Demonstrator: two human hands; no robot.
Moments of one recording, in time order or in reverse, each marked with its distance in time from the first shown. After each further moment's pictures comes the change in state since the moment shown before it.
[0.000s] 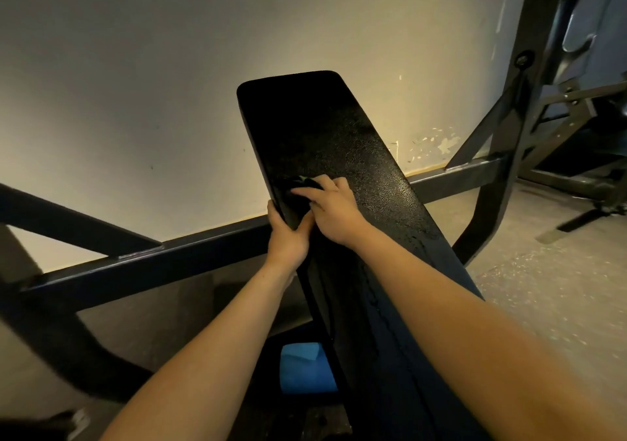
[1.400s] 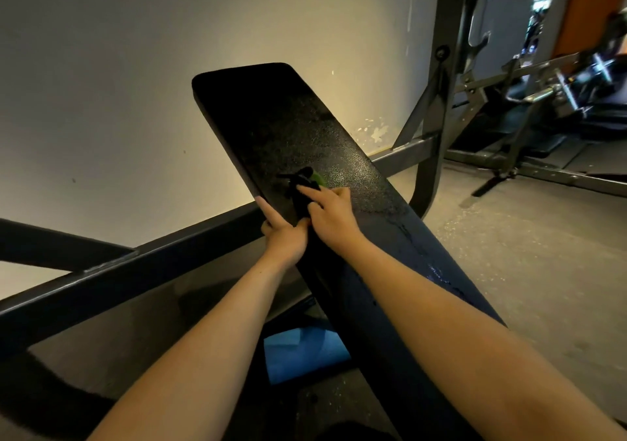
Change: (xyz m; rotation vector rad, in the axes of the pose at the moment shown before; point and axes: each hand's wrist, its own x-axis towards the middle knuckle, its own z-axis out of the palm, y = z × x) left_hand -0.026 0.002 -0.013 0.195 -0.230 -0.165; right_hand -0.062 -0.046 -0.003 0.233 0.171 0.461
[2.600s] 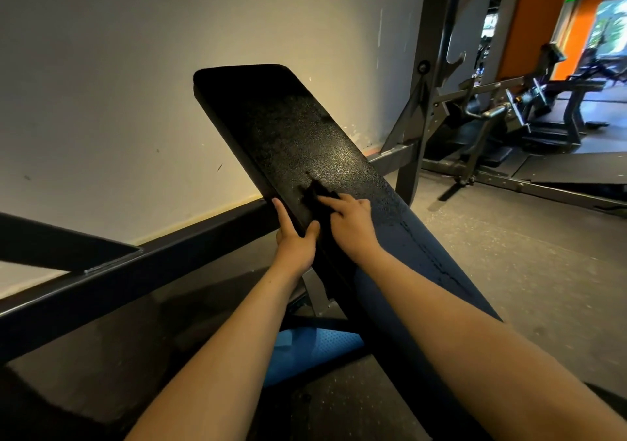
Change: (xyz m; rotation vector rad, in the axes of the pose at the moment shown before) left_hand -0.006 -0.030 -0.023 -0.101 -0.201 0.139; right_hand -0.027 -0.004 0.013 -0.219 0.114 0.091
